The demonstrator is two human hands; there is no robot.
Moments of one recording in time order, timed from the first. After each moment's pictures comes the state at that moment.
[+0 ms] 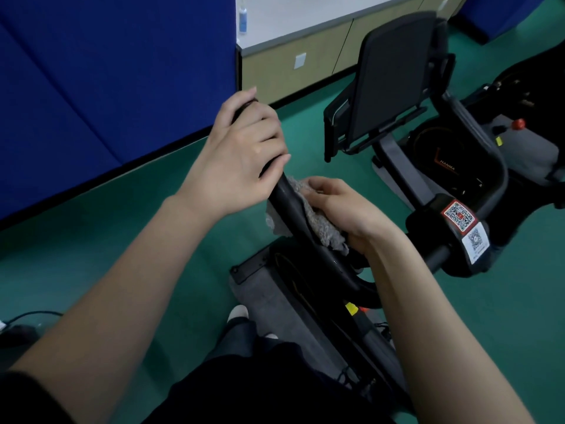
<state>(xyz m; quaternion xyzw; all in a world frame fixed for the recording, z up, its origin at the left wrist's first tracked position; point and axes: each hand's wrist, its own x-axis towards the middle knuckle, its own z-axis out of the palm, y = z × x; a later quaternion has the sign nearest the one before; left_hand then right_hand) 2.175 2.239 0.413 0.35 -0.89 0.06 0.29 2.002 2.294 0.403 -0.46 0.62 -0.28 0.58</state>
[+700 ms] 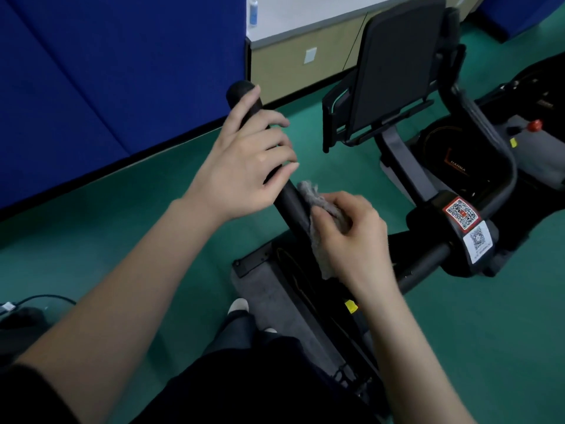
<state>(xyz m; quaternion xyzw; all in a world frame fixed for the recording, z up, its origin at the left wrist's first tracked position) 2.164 2.255 0.402 0.35 -0.89 0.07 0.29 2.008 2.354 0.403 -0.55 0.73 -0.33 0.25</state>
